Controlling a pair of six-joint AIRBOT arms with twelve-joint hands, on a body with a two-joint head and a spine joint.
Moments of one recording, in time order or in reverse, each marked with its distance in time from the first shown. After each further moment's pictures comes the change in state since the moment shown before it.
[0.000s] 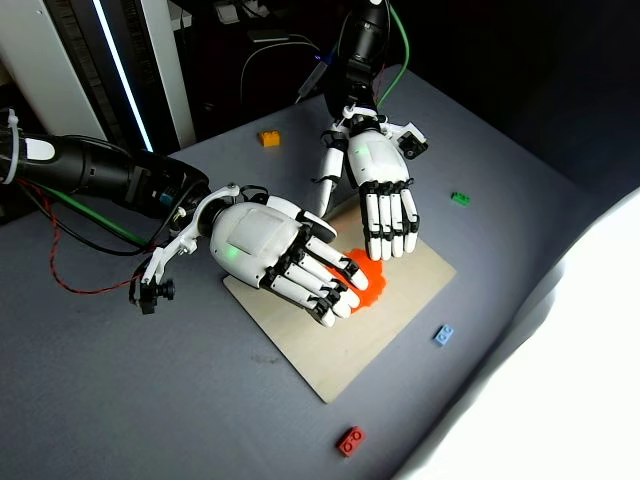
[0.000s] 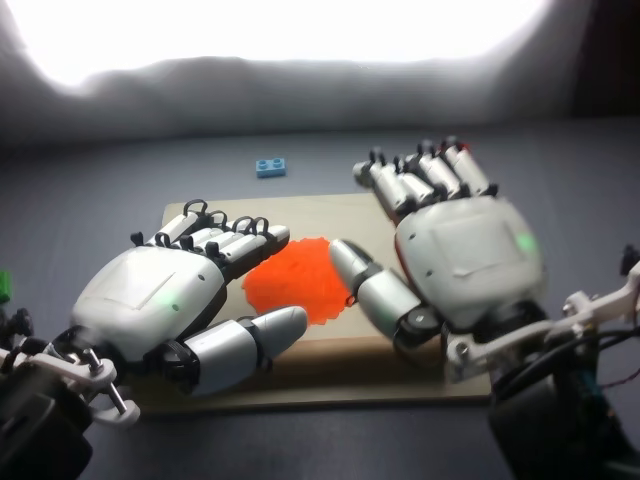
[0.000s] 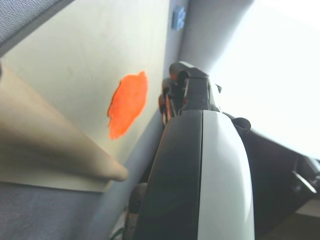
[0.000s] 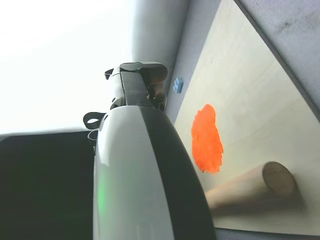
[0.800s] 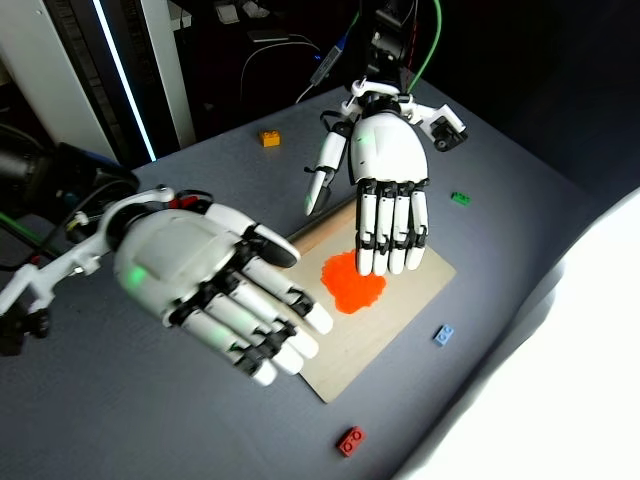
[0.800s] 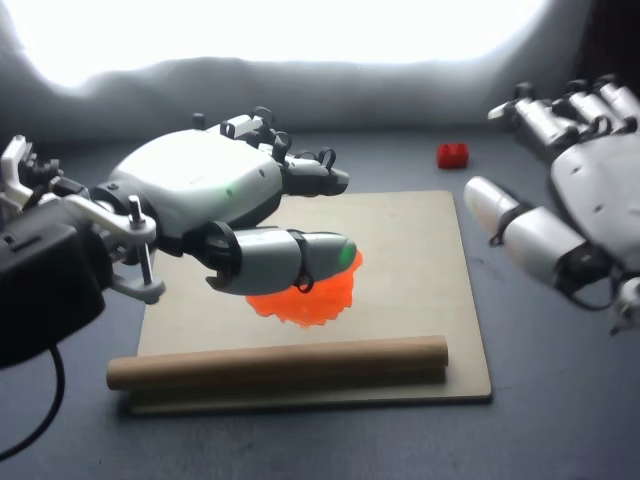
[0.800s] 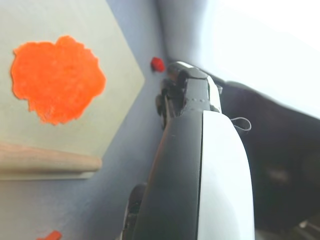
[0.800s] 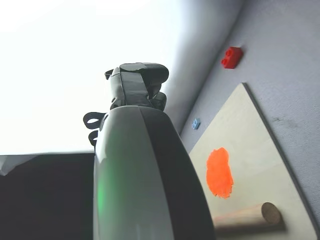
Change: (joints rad) left arm -0.430 0.172 -0.080 0.039 0.589 0.160; right arm -0.039 0.365 -0.200 0.006 -0.029 0.113
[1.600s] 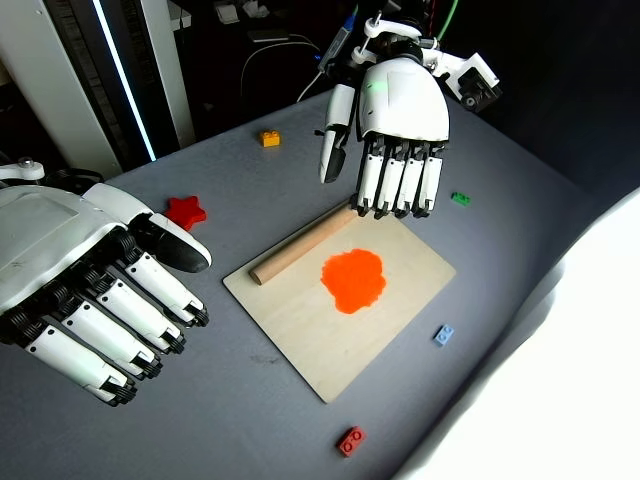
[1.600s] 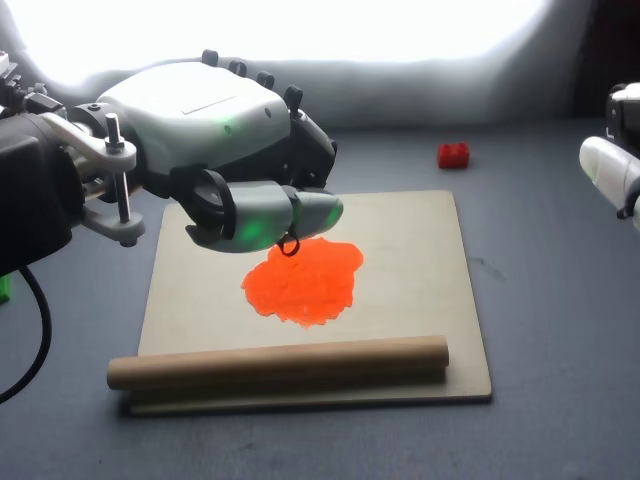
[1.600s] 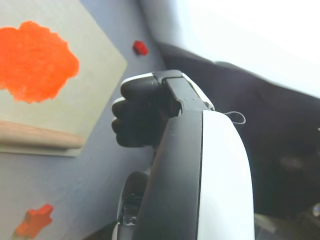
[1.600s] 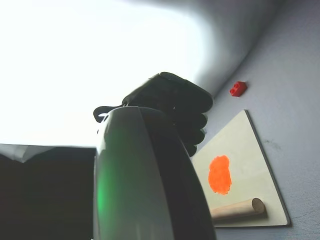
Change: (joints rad) left arm -0.222 0.092 -0.064 -0.003 0.249 0.060; right arm -0.073 0.320 -0.145 -0.195 -0.057 0.118
